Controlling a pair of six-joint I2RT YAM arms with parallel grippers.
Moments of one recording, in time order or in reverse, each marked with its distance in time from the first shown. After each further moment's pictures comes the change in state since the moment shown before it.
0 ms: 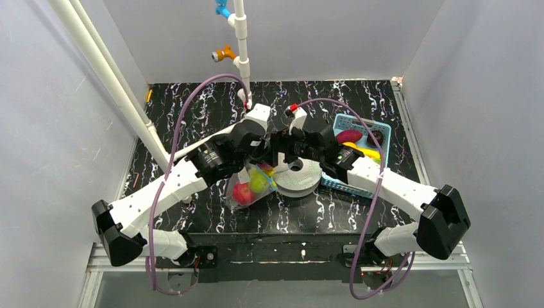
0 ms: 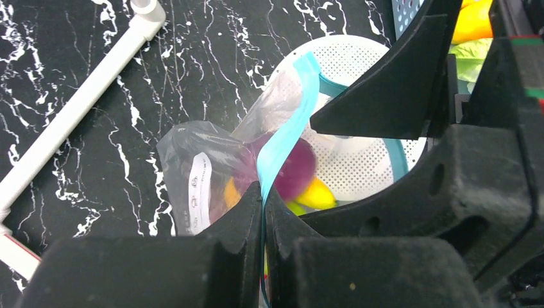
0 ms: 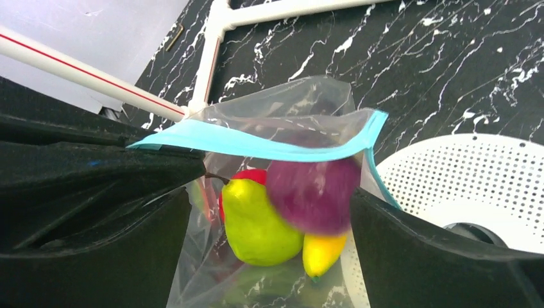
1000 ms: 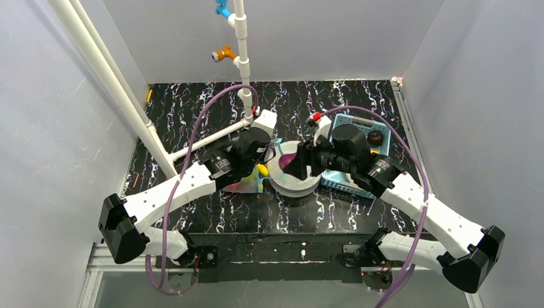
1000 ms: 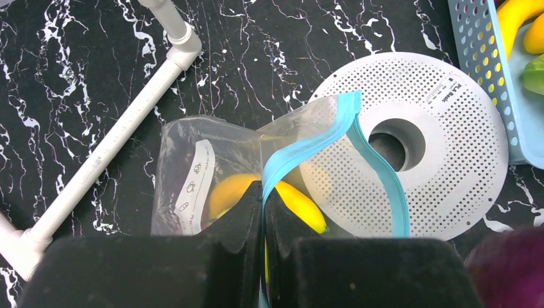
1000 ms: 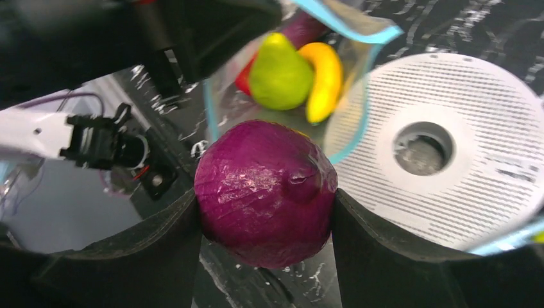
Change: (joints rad) left arm 0.006 0.026 -0.167 0.268 -0.132 0.158; right arm -0.059 -0.312 0.016 -0.426 -0.007 -0.128
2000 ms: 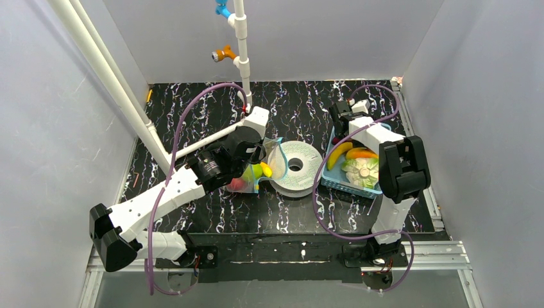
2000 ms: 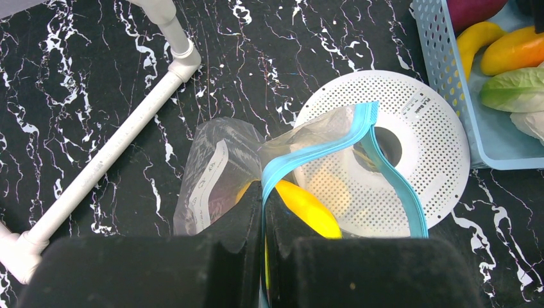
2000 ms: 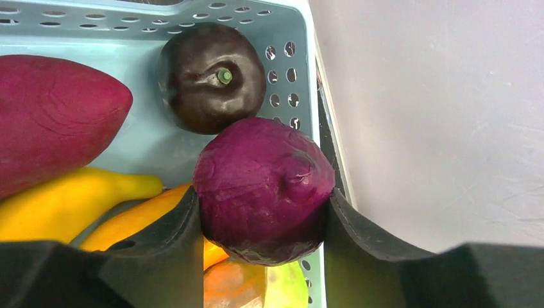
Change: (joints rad) left arm 0.000 -0.086 0.010 -0.028 0.028 -0.016; right arm -0.451 0.815 0.265 -0.245 1.212 -0.104
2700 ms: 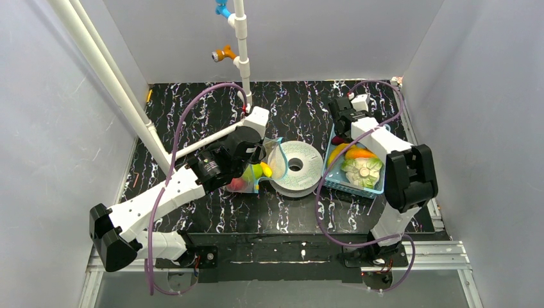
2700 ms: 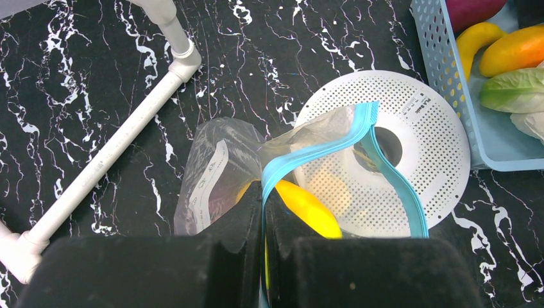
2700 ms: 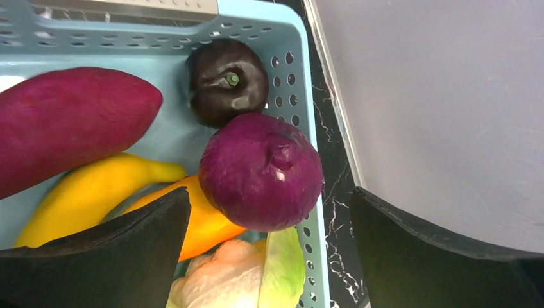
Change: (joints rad) left arm 0.000 0.000 0.000 0.000 -0.001 0.000; right arm 0.040 -0.119 -0.002 0.008 -0.061 0.022
